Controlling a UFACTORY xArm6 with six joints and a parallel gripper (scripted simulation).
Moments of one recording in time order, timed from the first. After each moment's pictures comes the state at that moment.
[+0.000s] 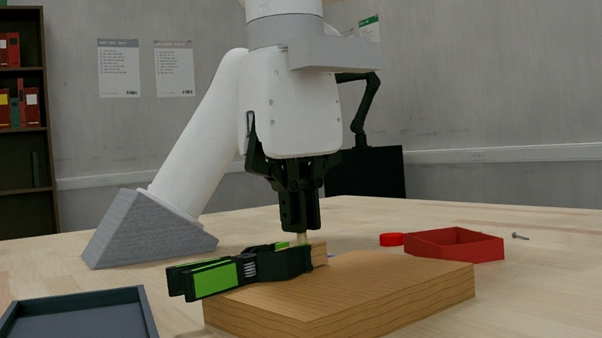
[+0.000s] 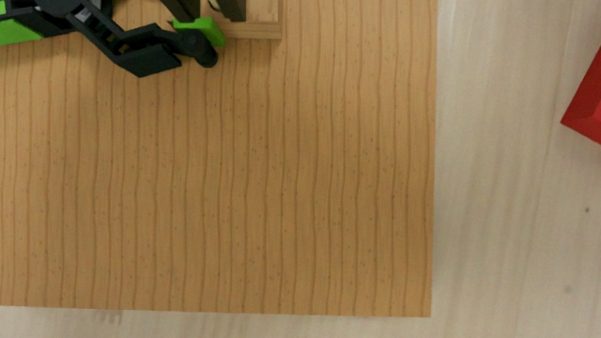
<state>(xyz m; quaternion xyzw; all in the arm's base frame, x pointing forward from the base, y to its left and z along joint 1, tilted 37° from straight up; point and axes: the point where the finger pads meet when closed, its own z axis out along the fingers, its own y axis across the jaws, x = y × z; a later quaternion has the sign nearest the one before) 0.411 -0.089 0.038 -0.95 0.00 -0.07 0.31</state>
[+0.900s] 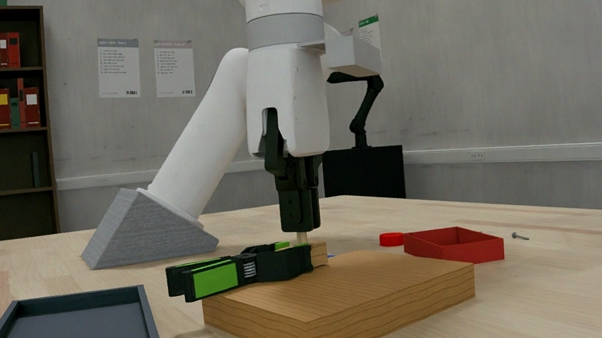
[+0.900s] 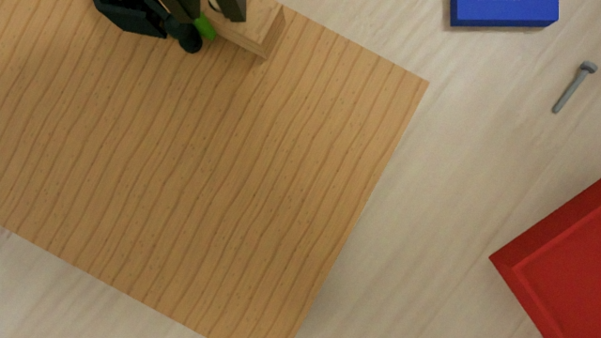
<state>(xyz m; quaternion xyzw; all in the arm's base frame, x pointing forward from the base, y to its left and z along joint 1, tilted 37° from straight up) 0.411 -0.089 0.038 -0.92 -0.22 -0.14 0.29</state>
